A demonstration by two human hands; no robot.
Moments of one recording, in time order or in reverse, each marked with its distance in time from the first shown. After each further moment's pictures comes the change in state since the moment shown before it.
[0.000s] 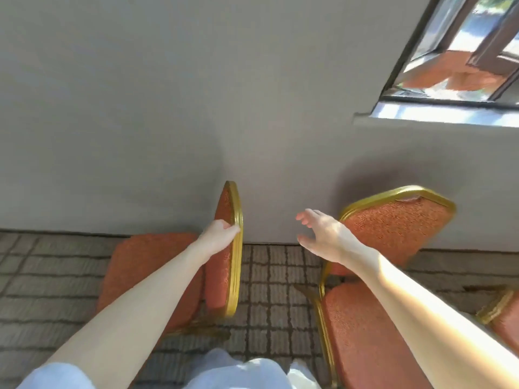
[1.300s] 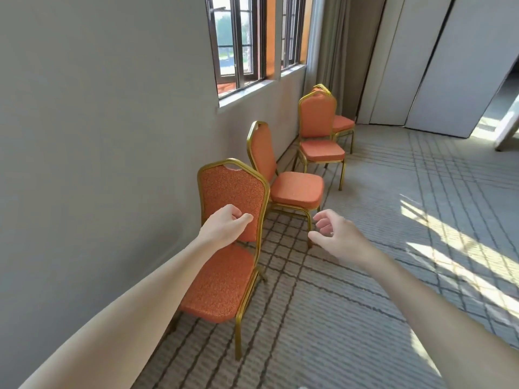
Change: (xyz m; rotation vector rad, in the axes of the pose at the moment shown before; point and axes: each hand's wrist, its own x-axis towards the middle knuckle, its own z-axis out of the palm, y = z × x) left_hand -0.240 -0.381 -0.484 0.532 -0.513 1.124; right_hand -0.271 -0.825 0.314 0.435 0.858 1.021
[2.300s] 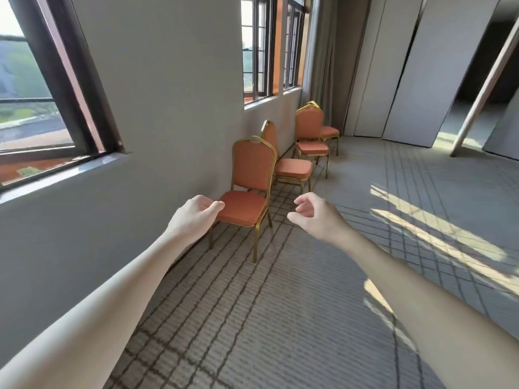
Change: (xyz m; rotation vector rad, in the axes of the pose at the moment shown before) left_hand -0.870 -0.092 -0.119 -0.095 0.216 -0.032; right_hand -0.799 -0.218 0.069 0.133 0.097 -0.100
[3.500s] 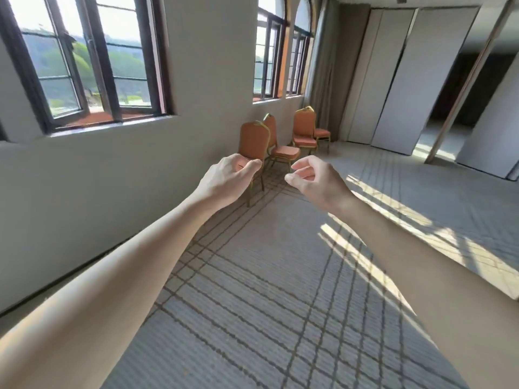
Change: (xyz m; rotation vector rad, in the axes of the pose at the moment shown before) left_hand -0.934 0.122 -0.028 -0.062 0.108 0.227; right_hand -0.908 -0.097 -0.198 0.055 0.042 -0.209
